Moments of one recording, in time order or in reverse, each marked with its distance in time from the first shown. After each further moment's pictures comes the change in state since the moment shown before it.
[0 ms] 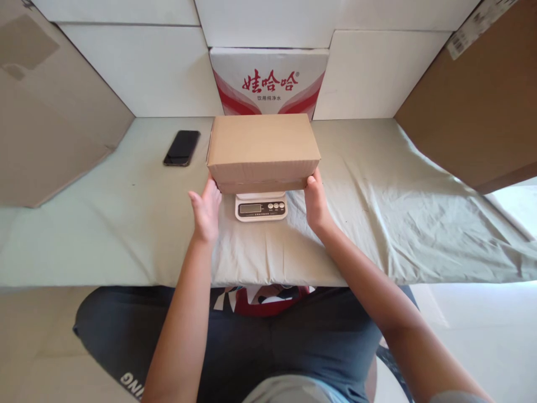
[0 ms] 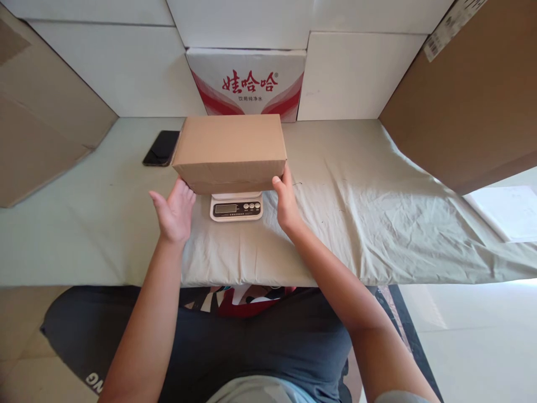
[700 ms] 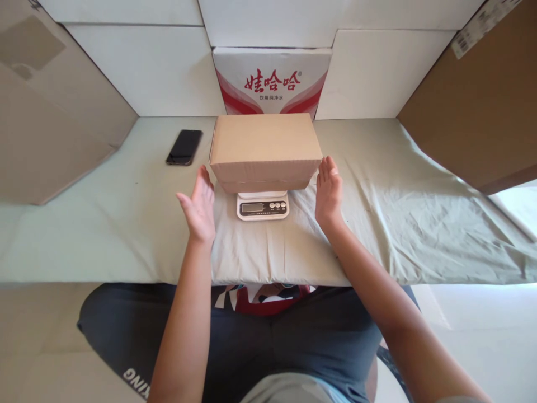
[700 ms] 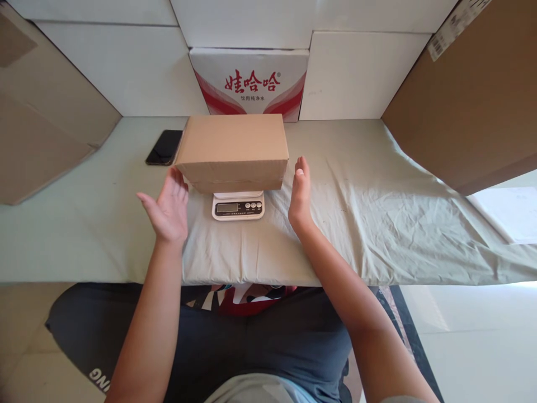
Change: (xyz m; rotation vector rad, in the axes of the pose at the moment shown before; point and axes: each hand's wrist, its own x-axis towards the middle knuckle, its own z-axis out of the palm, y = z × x) left_hand -0.002 -0.005 -0.018 0.039 0.144 0.009; right_hand 0.004 -0.002 -0.012 0.052 0.282 0.151
